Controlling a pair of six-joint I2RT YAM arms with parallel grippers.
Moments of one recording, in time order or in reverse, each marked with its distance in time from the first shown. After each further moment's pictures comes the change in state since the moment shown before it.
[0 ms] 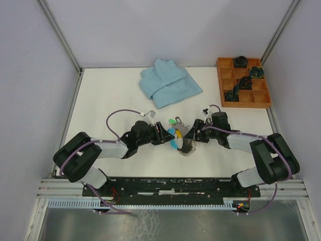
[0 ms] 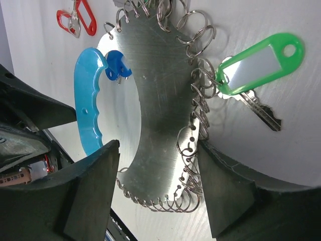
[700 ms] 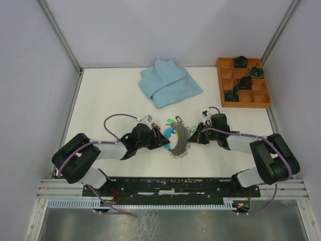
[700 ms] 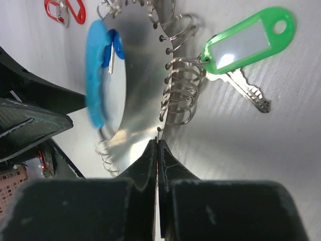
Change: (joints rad) left arm 0.002 0.005 -0.022 -0.156 -0.095 -0.033; right arm 0.003 0.006 -0.021 -0.002 0.023 -0.007
